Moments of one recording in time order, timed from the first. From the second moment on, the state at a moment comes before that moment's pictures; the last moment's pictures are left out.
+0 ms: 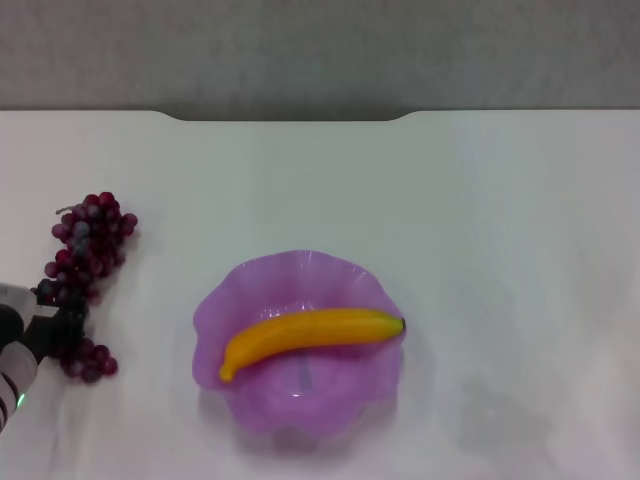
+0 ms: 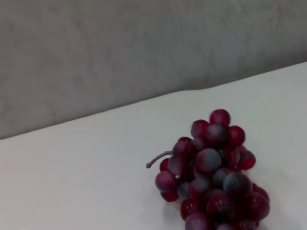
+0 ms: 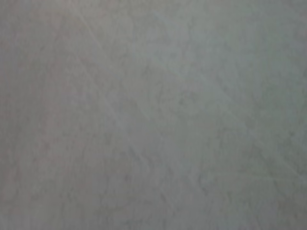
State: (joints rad) left arm -0.50 -2.03 -0.80 -0.24 1.98 0.57 0.24; right arm 0.19 2.02 -2.05 -0.23 0.43 -1.55 0.02
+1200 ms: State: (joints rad) left arm -0.41 -2.03 -0.83 -0.32 2.04 0.96 0.23; right arm 0.19 2.01 -2.05 -0.23 0.43 -1.50 0.02
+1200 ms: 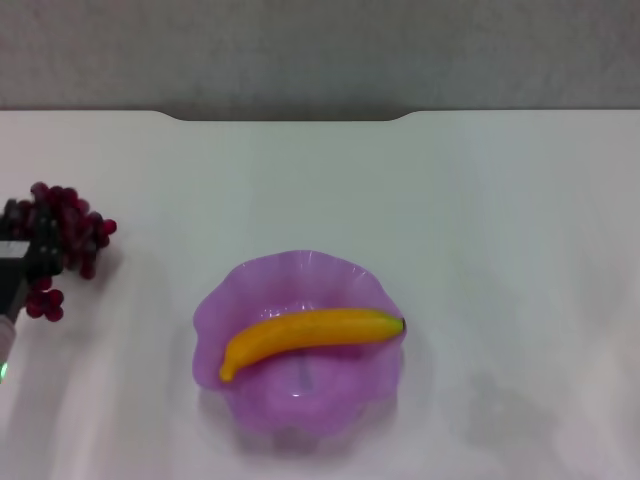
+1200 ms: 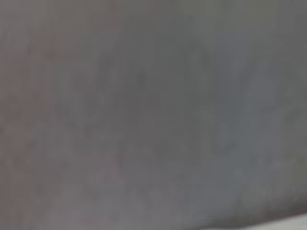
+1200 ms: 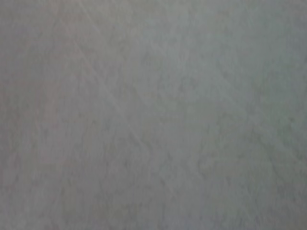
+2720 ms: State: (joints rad) left arm -0.32 -2.05 -0.79 -0.54 2.86 1.07 0.04; right arm 0.23 2.01 -2.10 -0.24 0.43 -1.41 0.02
